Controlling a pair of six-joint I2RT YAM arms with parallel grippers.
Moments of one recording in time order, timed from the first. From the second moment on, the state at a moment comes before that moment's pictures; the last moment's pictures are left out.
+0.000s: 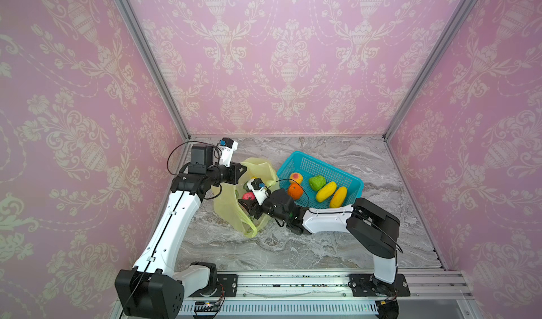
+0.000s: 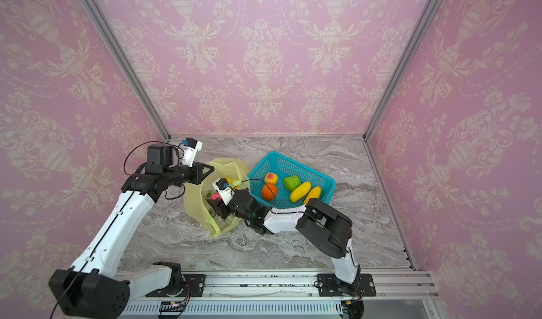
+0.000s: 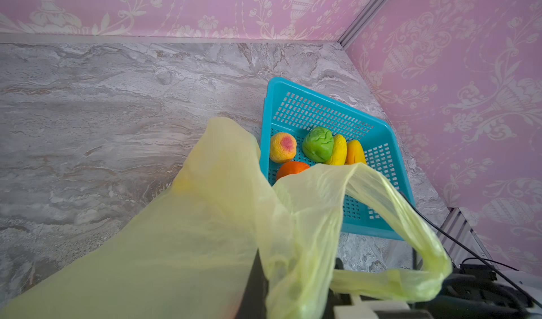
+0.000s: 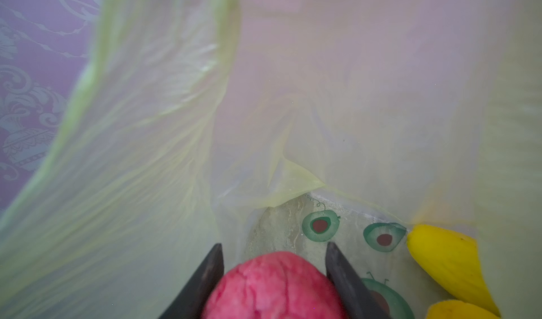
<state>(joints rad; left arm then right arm) -0.09 1.19 1.17 -0.66 0.54 -0.10 1.03 1.90 1.03 0.75 0.00 0.17</state>
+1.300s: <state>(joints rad) -0.09 1.21 1.17 -0.68 0.52 -0.10 0.61 1.78 0.97 0.39 0.38 0.34</state>
